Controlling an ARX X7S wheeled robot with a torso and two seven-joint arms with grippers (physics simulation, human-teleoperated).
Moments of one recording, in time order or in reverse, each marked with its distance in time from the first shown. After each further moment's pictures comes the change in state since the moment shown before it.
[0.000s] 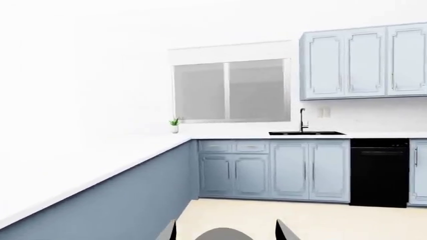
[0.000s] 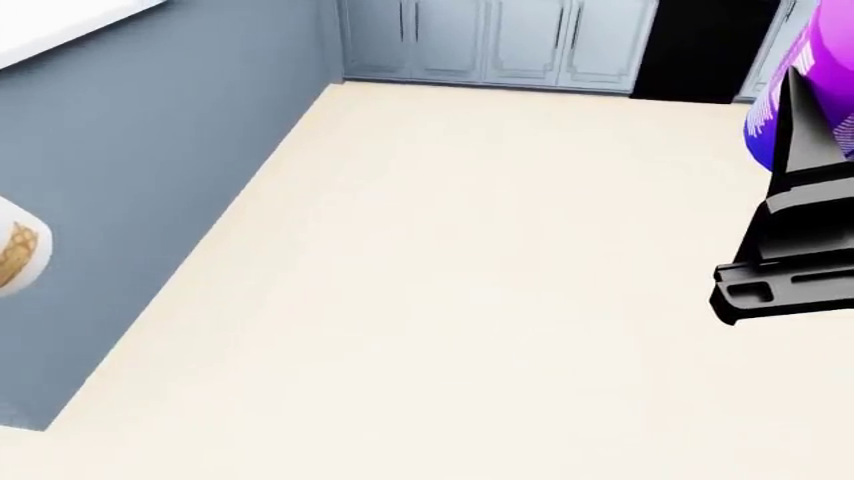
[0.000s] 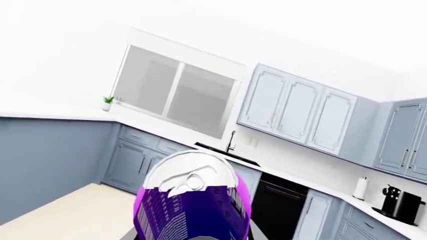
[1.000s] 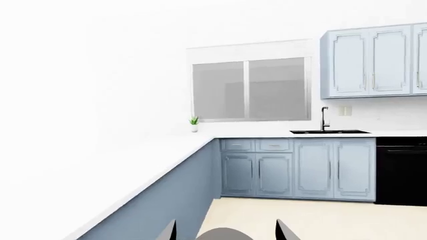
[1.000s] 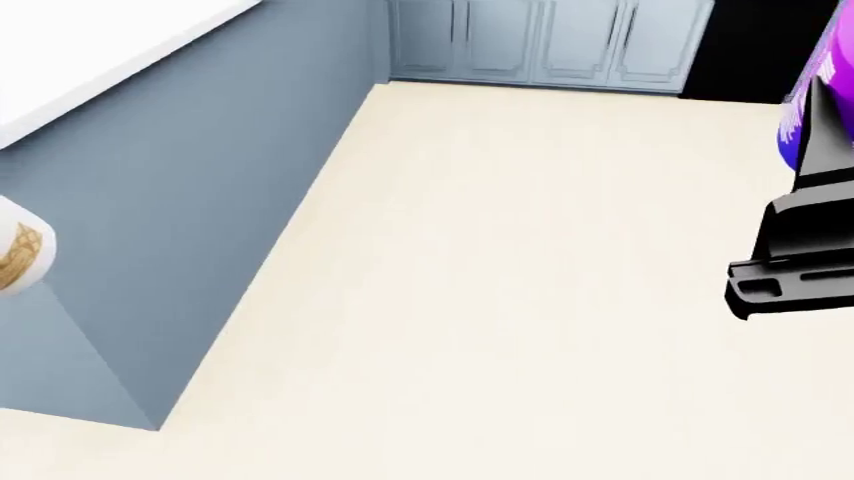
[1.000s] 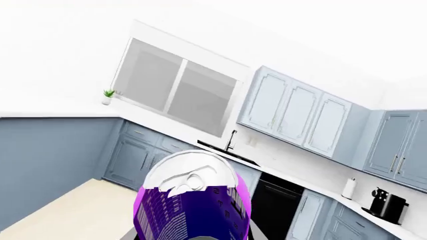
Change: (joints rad) left arm 0.010 0.004 -0.001 0.005 0.011 0.003 0.010; right arm 0.095 0.013 -0.121 0.009 0.017 0.033 0.065
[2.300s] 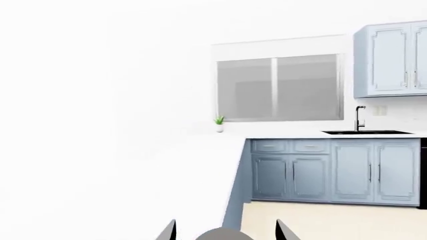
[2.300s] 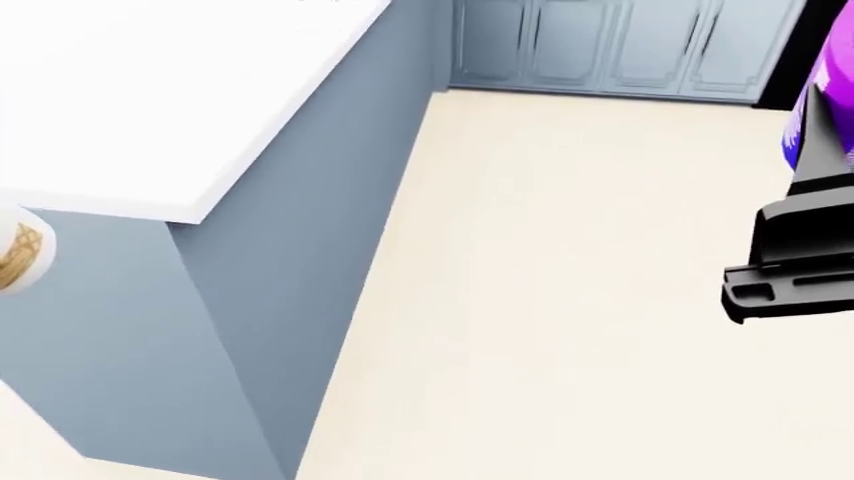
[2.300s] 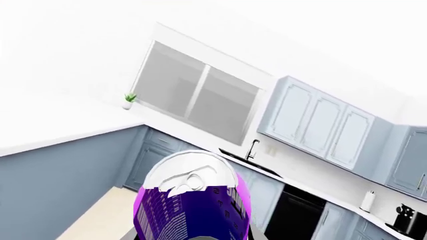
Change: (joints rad) left arm 0.011 -0.005 -0.006 0.000 0.004 0.007 0.009; right arm 0.215 0.018 -0.273 -0.016 -0.024 -0.061 -0.005
